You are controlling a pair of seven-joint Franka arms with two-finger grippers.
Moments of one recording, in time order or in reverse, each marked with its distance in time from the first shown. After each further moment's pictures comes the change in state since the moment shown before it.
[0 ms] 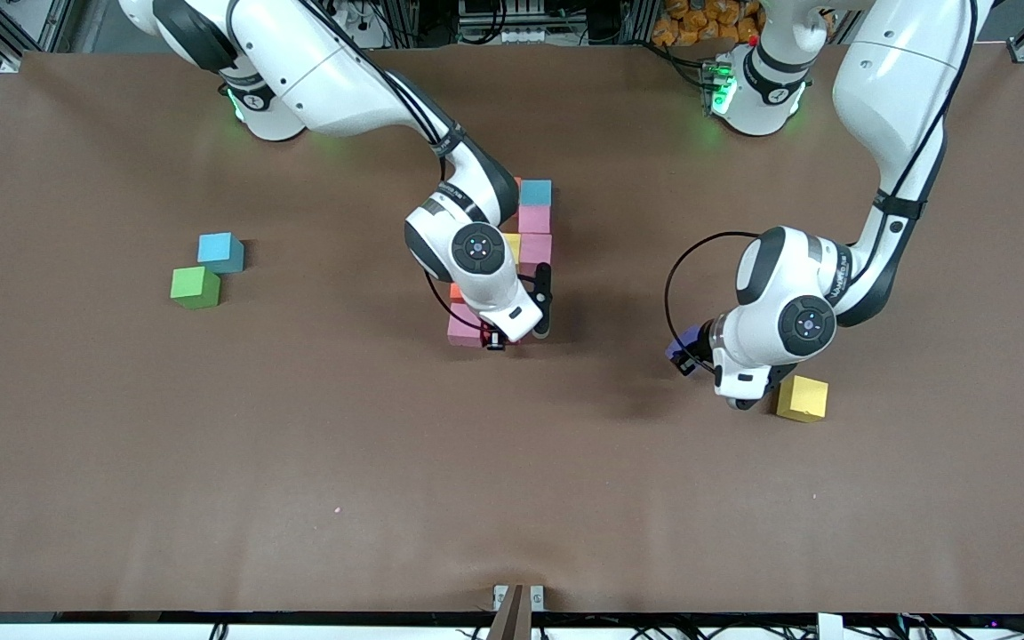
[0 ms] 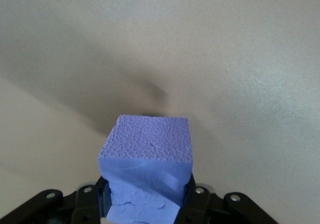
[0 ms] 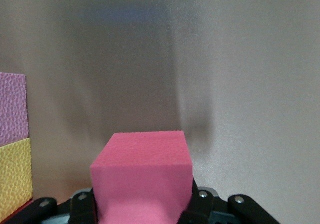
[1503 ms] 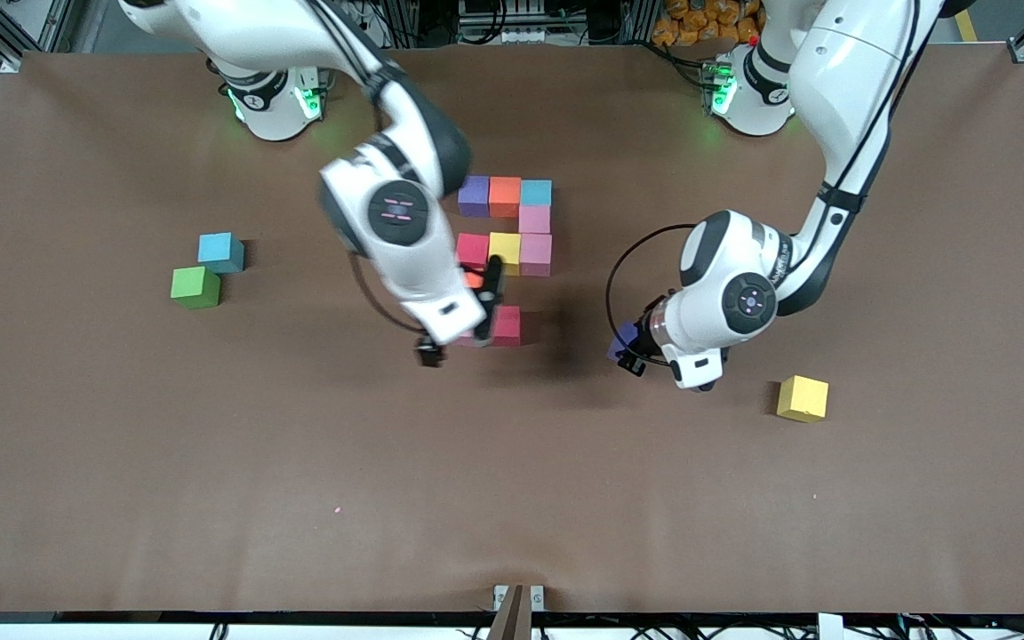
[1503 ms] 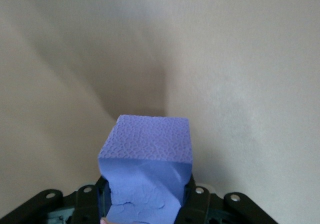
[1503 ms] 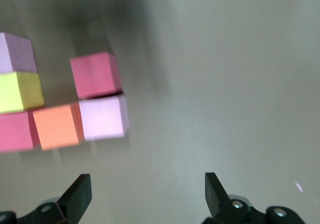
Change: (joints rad) left arm -0.165 0.011 -0.005 0.037 -0.125 0.115 -0.522; right arm -0.095 -0.315 -0.118 0.031 0.027 -0.309 -0.019
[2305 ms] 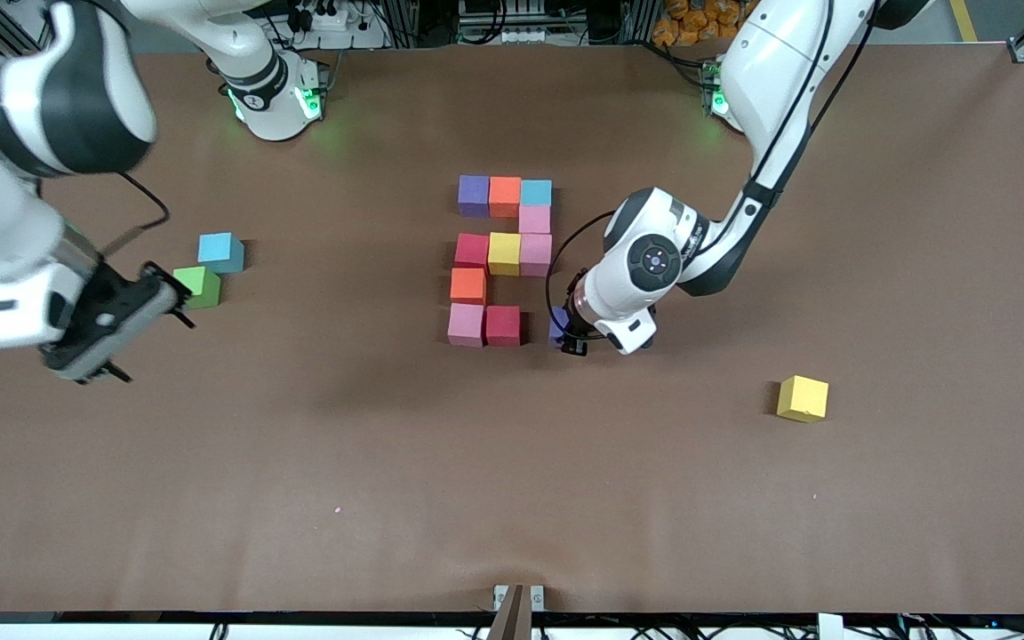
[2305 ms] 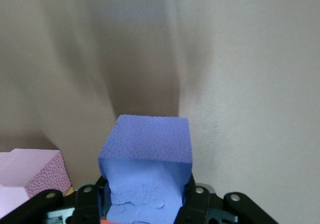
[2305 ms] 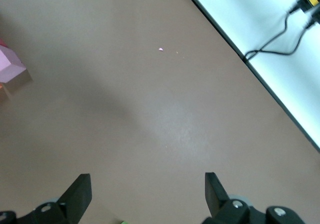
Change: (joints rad) left arm -0.170 0.062 0.004 -0.002 -0.001 0.150 -0.451; right arm -0.449 -0.346 -0.010 -0.173 0.035 -0.028 0.060
